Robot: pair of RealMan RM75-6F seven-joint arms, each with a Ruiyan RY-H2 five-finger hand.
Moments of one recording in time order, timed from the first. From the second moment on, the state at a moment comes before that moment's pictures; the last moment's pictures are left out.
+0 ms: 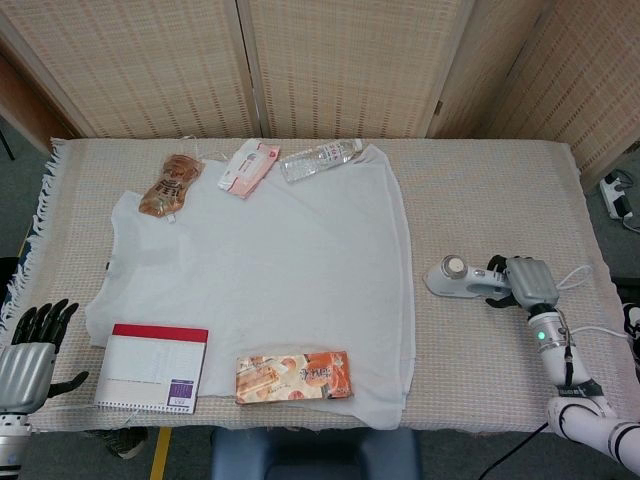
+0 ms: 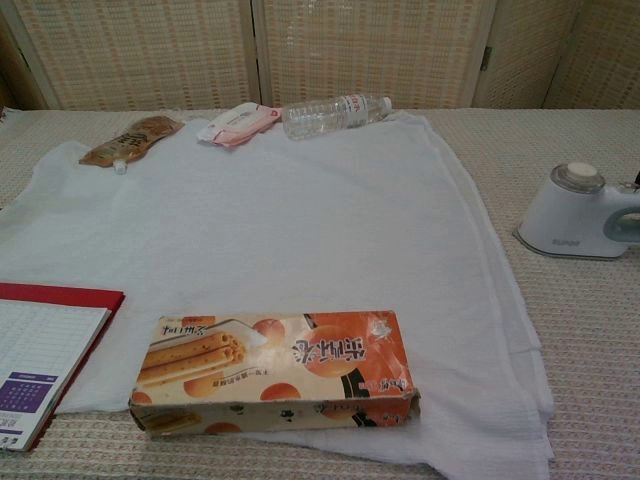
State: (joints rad) left arm -0.10 -1.16 -0.03 -1.58 1.48 1.46 0.14; right arm 0.47 -1.38 0.19 -1.16 -1.16 0.87 0.01
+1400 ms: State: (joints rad) left arm -0.18 -1.16 -0.04 -1.55 1.58 1.42 0.06; right arm 0.47 -1.51 0.18 -1.02 -1.32 0.96 0.53
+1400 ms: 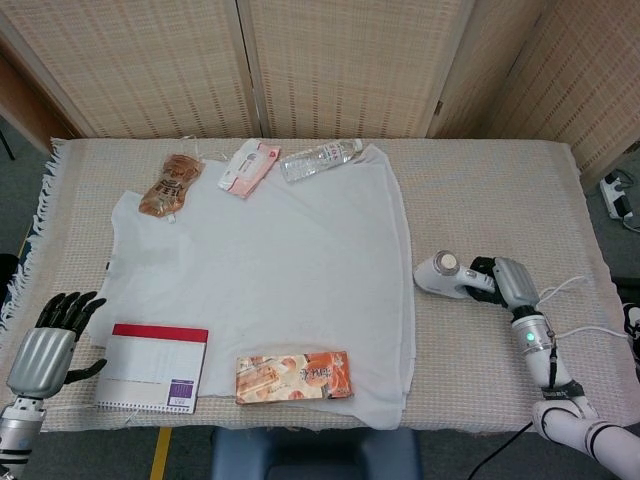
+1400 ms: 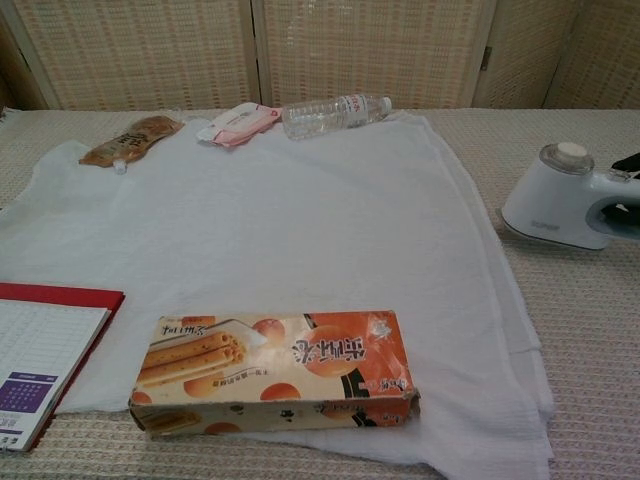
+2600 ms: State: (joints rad) left arm -0.85 -1.45 -0.15 -1.33 1.23 0.62 0.08; right arm 0.71 -1.42 0.29 -1.37 -1.17 0.85 0.16
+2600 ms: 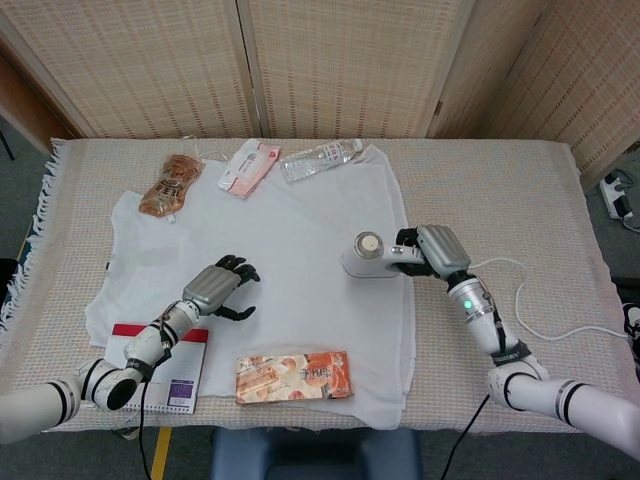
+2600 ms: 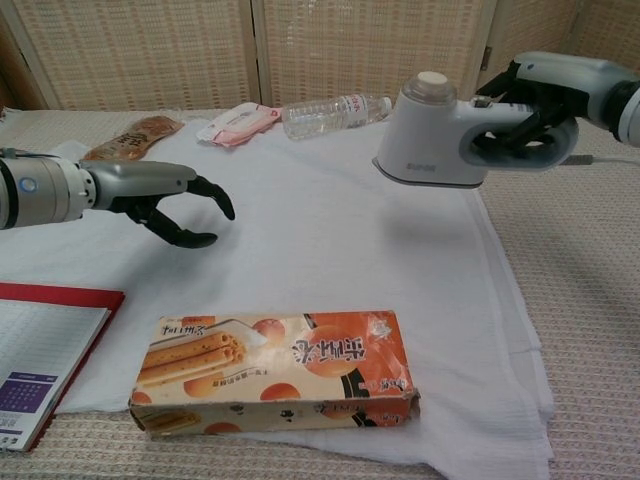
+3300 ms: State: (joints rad) left arm -0.86 -1.49 -0.08 -1.35 1.11 0.65 0.26; right arm 0.85 -1.74 0.27 -1.06 -1.21 0.82 0.11
